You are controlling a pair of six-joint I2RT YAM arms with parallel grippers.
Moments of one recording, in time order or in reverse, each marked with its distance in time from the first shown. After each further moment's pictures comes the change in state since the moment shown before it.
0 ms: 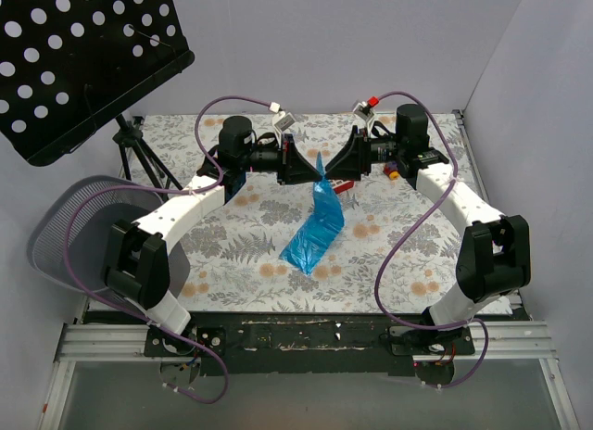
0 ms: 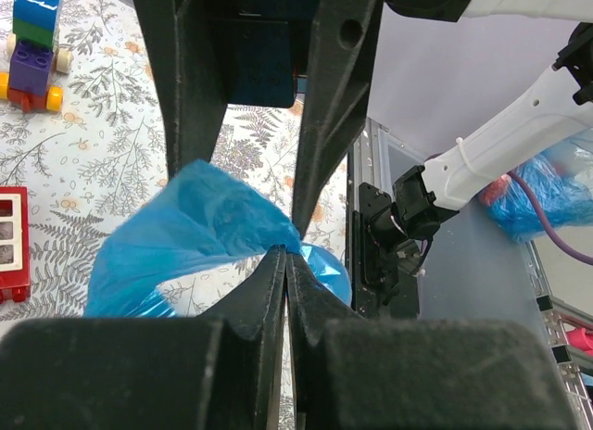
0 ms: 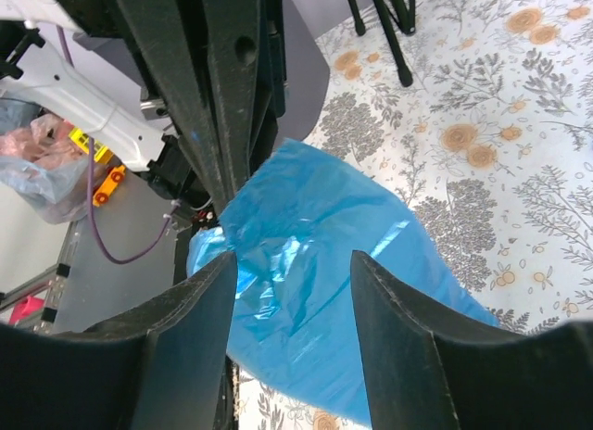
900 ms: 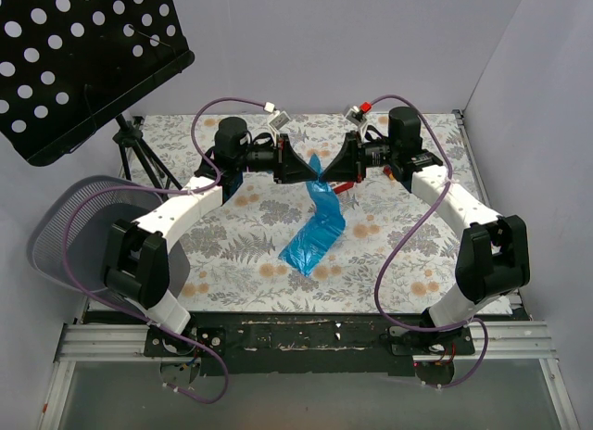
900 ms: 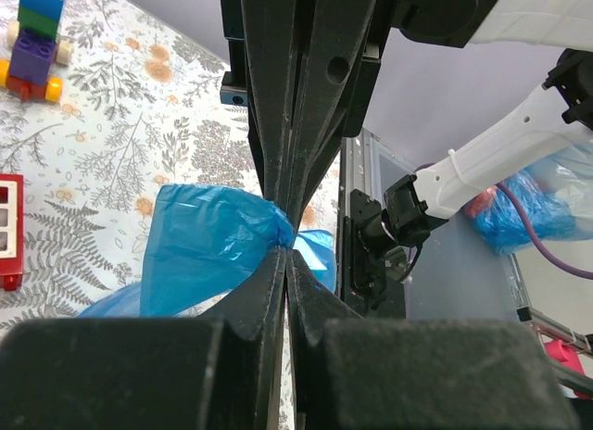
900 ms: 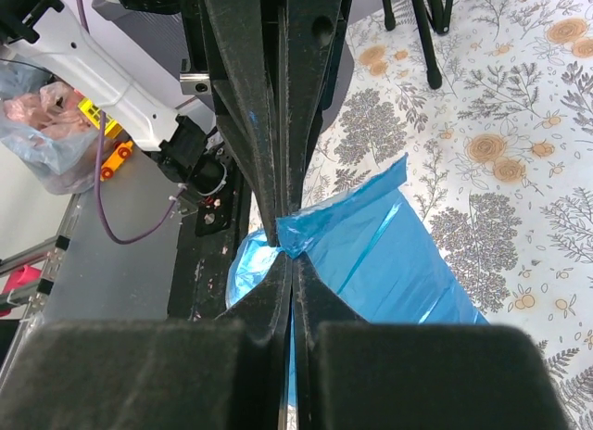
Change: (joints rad) left arm 0.029 0.000 -0.024 0.054 0.010 -0.074; right arm 0.042 -0.005 -0.013 0.019 -0.045 -0.049
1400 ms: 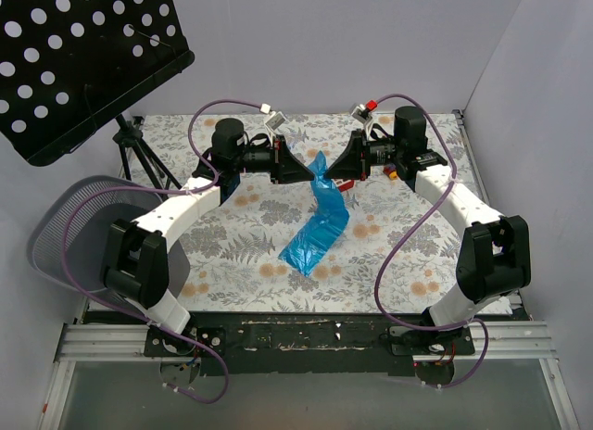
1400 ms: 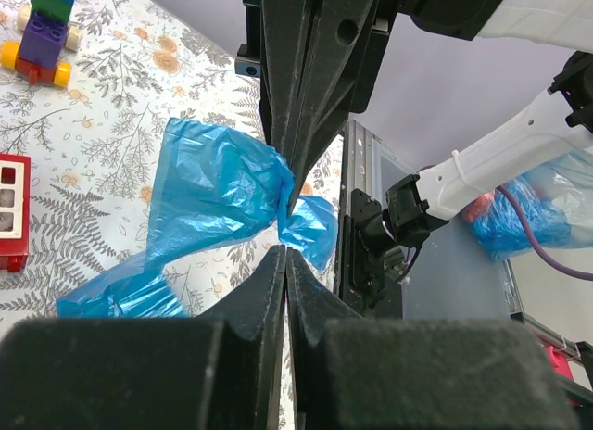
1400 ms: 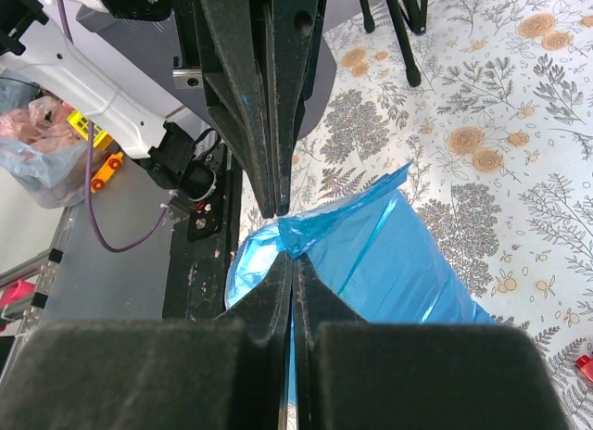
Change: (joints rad) left arm 0.019 -0.001 -0.026 0.005 0.009 -0.023; right arm -0.030 -0.003 -0.010 -0.005 0.012 0.003
